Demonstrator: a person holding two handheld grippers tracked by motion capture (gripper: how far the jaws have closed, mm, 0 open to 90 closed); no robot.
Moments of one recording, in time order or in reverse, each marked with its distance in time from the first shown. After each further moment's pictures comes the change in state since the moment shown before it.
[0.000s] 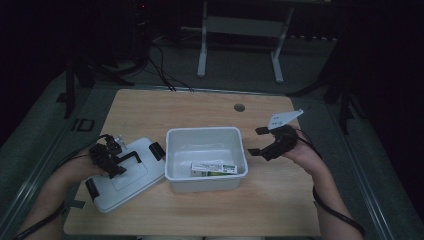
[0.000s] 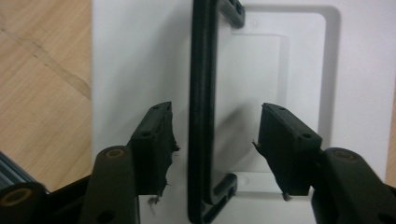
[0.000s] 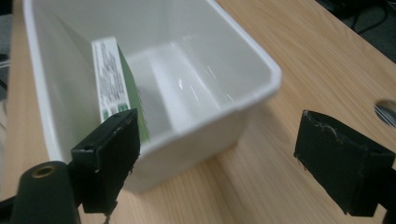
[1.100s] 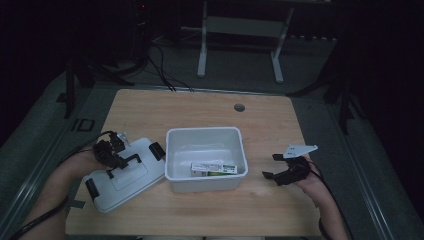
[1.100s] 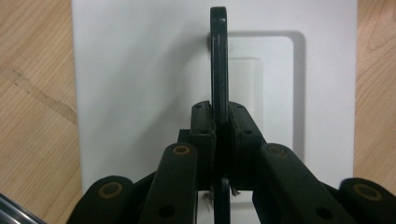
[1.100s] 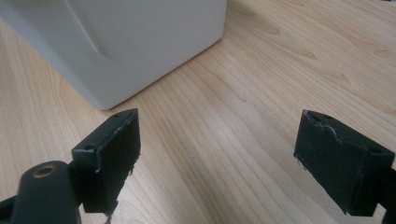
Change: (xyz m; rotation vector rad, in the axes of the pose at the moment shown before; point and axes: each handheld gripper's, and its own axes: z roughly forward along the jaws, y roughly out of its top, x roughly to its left) left arm 0.002 0.013 -0.003 0.006 -0.091 0.035; right arm 0.015 -0.116 0.009 -0.006 -0.112 0.162
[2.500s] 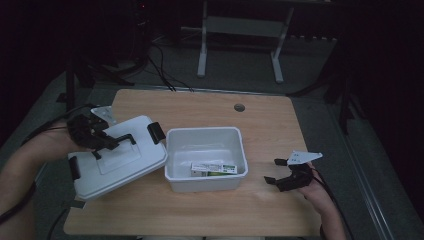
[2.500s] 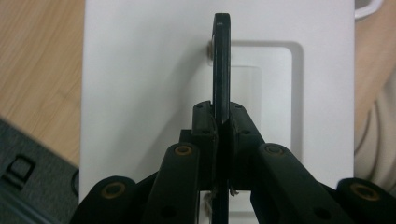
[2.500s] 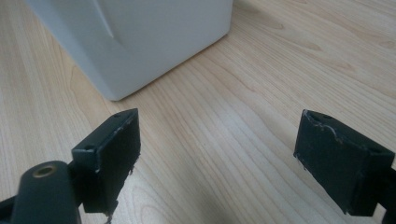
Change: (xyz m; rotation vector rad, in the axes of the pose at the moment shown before) left arm -0.032 0.027 -0.134 -0.136 0.040 0.147; right arm 0.007 -0.019 -0.005 -0.048 0.006 0.014
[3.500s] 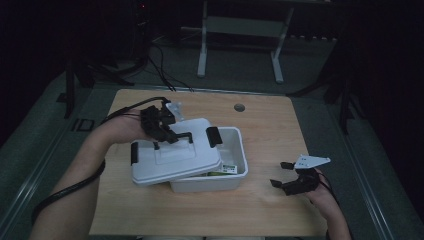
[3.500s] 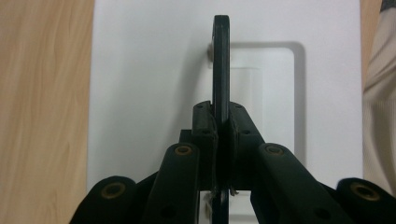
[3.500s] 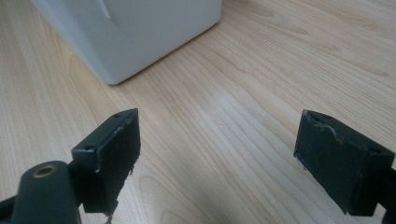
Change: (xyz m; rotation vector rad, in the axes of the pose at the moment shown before) left arm -0.037 0.139 0.051 -0.031 -0.107 0.263; right arm -0.002 -0.016 -0.015 -0.011 -0.017 0.025
